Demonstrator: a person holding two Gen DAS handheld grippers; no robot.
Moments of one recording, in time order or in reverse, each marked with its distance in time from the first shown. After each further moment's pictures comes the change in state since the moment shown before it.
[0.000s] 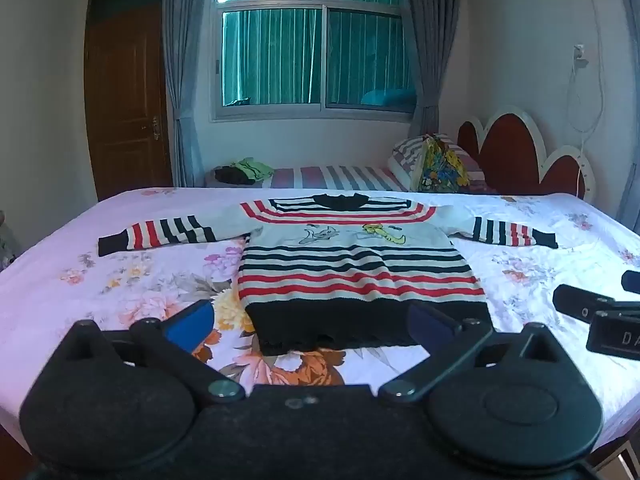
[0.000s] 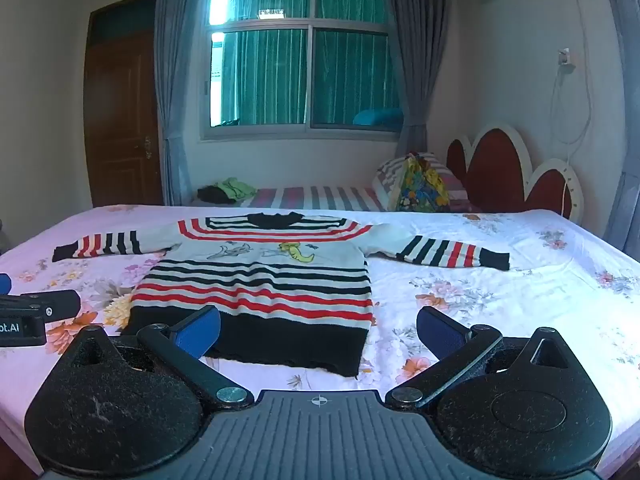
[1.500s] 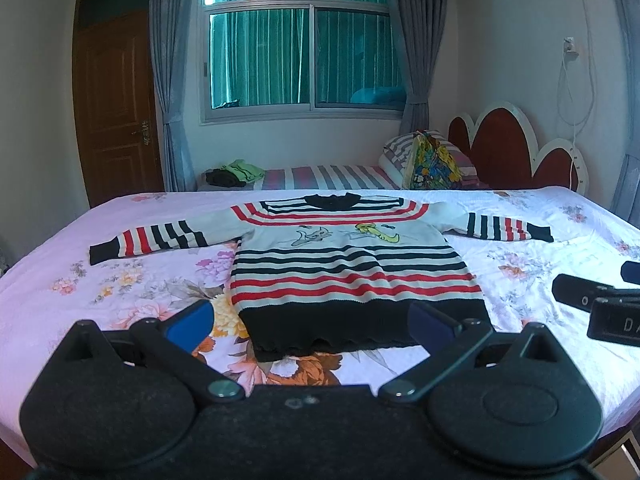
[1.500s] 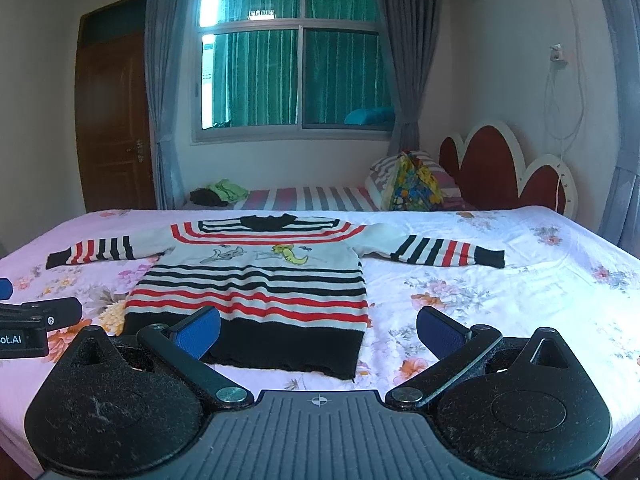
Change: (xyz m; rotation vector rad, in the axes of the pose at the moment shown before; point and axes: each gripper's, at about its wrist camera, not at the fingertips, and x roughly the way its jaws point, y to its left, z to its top) left arm 0.008 0.004 0.001 0.023 -0.002 -0.010; right arm 0.004 0.003 0.002 0.019 -0.005 -0.017
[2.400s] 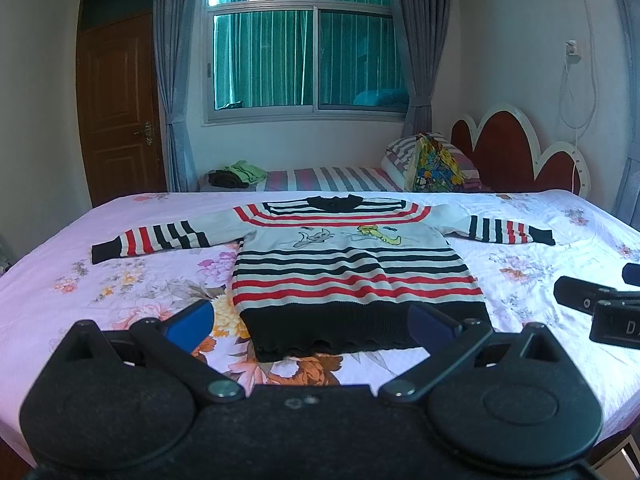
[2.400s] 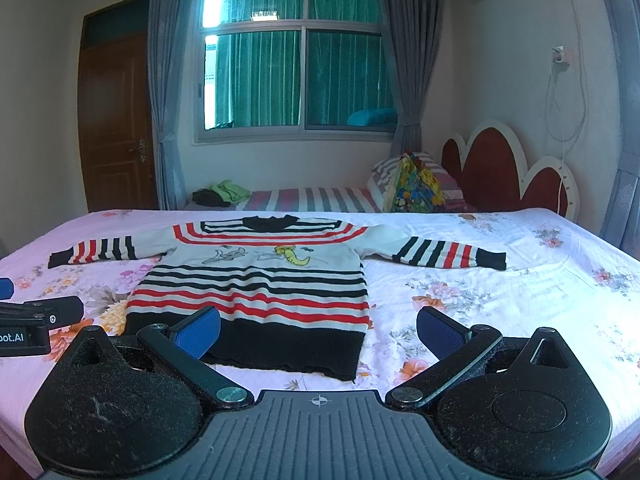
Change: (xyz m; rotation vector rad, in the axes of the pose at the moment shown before) left arm 0.003 0.000 0.000 0.003 -0.004 0.007; right arm -0.001 -0.001 0.001 -0.004 -0.002 0.006
